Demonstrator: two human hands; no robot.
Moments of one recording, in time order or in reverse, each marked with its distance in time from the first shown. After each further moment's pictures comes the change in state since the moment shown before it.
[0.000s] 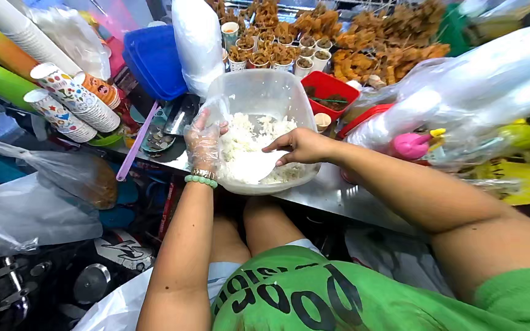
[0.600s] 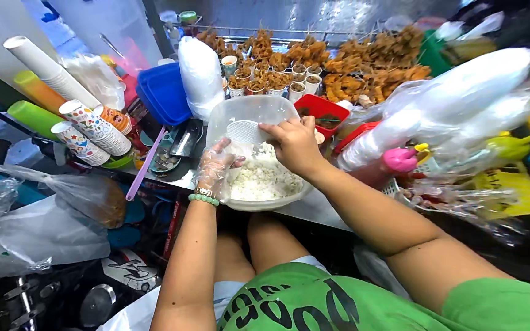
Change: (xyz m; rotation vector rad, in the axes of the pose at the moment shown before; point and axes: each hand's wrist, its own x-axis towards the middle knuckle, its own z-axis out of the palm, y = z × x) left_hand -0.004 0.000 0.000 0.028 -0.310 -0.171; right_hand 0.018 -0.022 0.016 -0.562 0.927 -0.224
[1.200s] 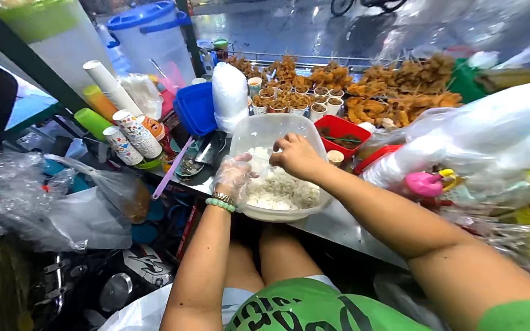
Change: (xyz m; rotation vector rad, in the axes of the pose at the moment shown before) left_hand -0.020 0.015 -0.014 0.346 0.010 -0.043; right_hand 0.029 0.004 0.012 0.087 -0.476 -0.193
